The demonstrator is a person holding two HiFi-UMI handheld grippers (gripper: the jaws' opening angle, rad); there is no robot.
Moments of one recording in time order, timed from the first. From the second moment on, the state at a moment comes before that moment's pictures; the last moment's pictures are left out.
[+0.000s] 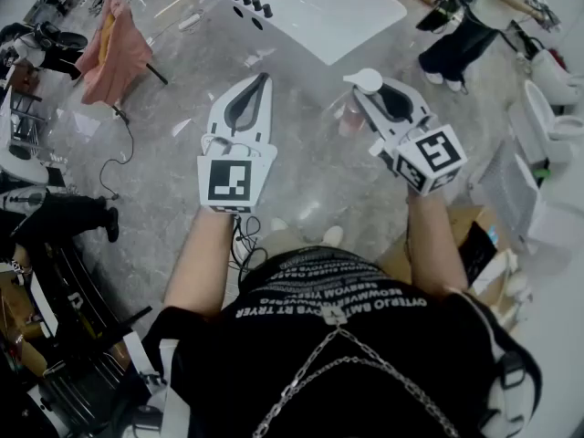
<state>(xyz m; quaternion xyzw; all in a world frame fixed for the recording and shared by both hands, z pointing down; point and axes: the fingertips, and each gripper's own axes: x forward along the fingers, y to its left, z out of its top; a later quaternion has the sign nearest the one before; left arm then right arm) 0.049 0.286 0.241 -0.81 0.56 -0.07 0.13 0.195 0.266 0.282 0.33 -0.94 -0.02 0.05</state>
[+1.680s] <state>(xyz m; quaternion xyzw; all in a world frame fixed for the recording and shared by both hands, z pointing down) -0.066 0.380 0.279 -0.84 0.55 -0.04 0.04 0.158 0.382 0.303 0.46 -0.89 0.02 0.03</state>
